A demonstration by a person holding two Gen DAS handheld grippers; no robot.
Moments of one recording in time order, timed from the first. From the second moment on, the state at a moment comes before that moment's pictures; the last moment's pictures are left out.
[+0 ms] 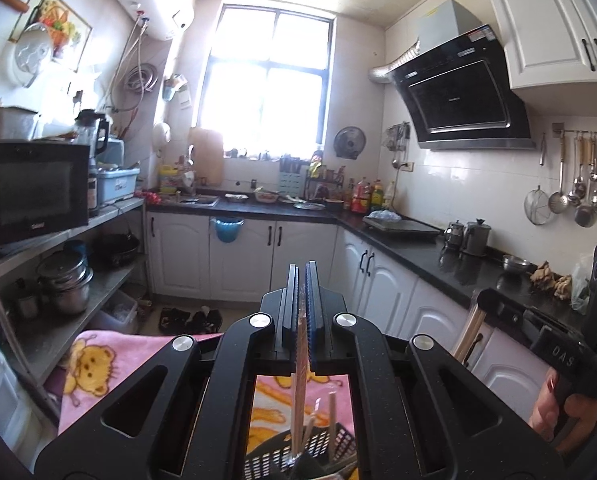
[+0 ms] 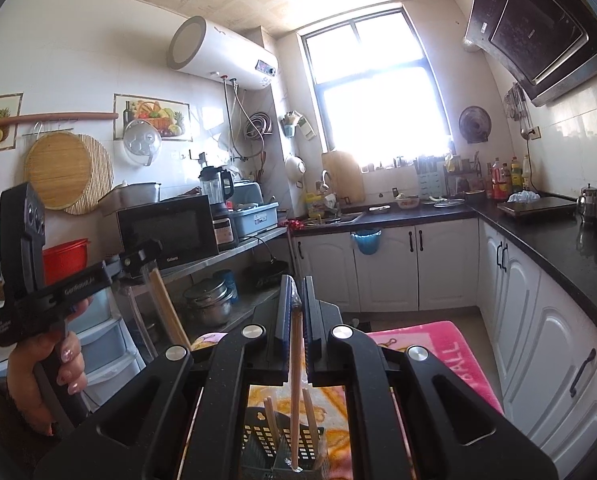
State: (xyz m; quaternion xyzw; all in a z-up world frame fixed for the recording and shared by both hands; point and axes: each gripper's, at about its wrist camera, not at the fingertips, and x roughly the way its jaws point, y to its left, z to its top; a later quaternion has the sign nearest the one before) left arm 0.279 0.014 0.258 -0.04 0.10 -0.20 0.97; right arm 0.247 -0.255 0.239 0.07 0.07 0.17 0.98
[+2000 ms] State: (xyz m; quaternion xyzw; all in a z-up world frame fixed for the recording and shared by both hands) left arm 0.297 0.044 0.114 -0.06 0.20 -0.18 0.96; right arm 0.302 -0.222 0.124 0.08 0.15 0.16 0.97
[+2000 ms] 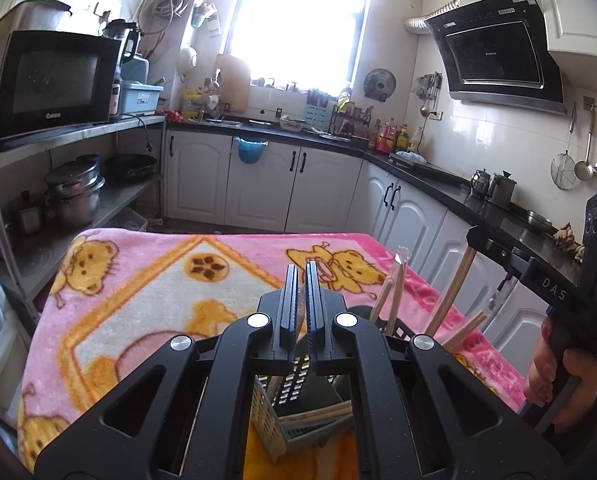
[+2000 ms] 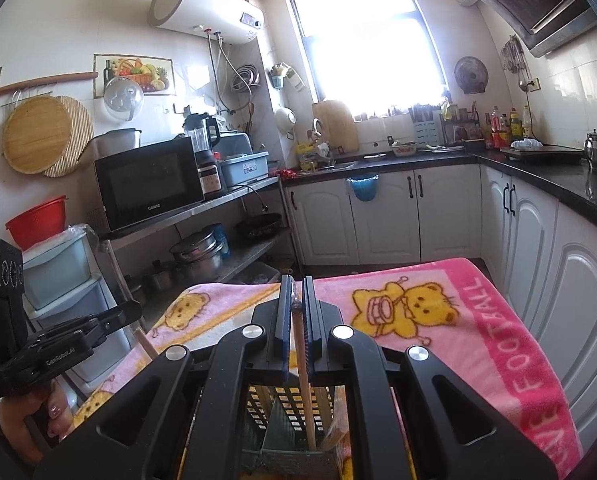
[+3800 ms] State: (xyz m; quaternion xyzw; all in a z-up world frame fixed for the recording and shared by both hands) left arm 0.202 0.065 0.099 -0.11 0.22 -0.15 0.96; right arm 0.190 -0.240 0.098 0.02 0.19 0.15 0.97
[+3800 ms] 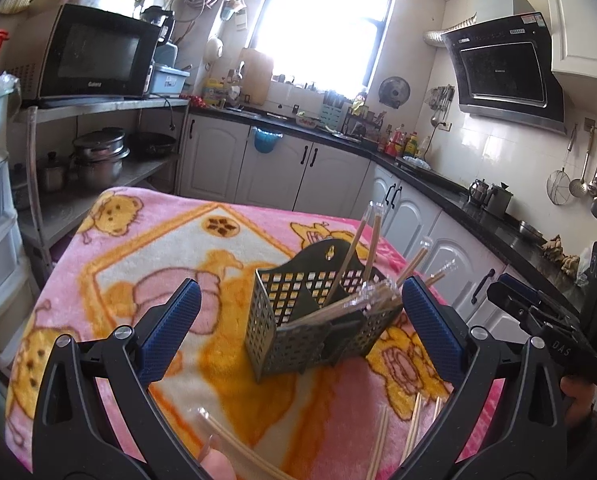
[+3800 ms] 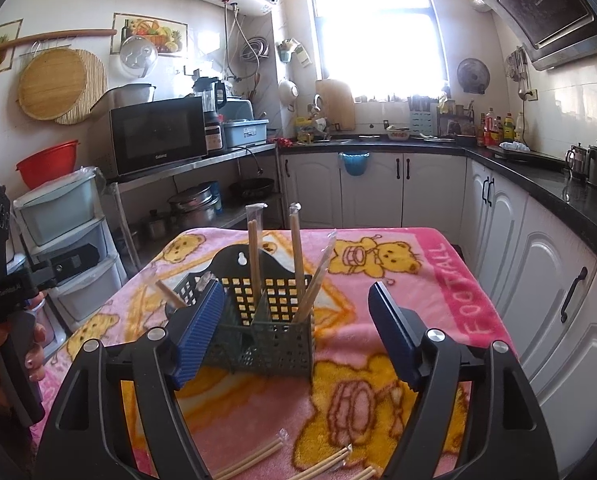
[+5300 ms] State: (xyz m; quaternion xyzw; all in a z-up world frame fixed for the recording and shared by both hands) left arm 0.171 0.053 -0.018 -0.11 0.34 -0.14 0.92; right arm 0.164 -0.224 0.004 -0.01 0.30 0.17 0.94
